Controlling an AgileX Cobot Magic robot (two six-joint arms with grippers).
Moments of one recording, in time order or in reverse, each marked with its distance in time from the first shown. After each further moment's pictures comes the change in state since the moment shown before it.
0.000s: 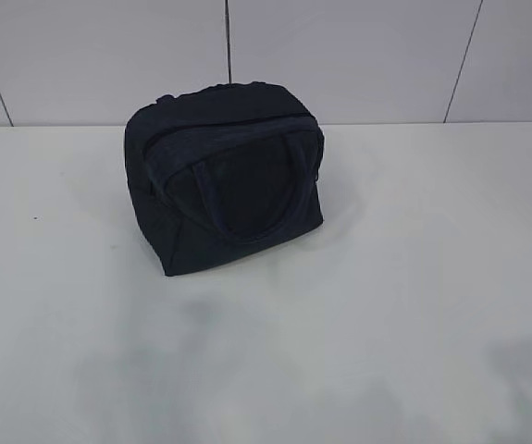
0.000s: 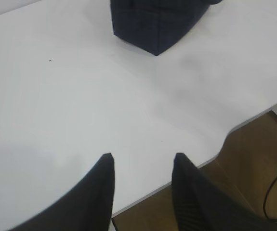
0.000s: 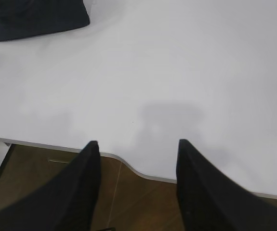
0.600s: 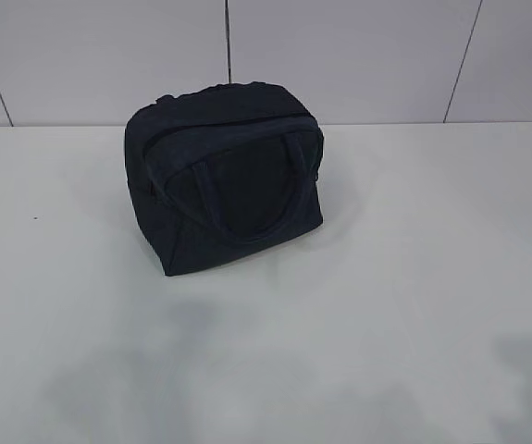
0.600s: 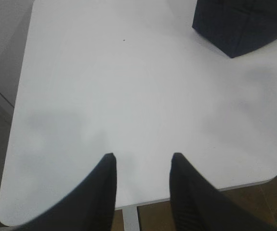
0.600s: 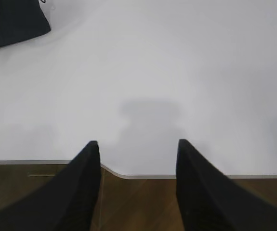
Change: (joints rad) left arm 0.330 0.000 0.000 0.000 -0.001 0.000; right arm -0.162 0.000 0.000 0.000 0.000 0.000
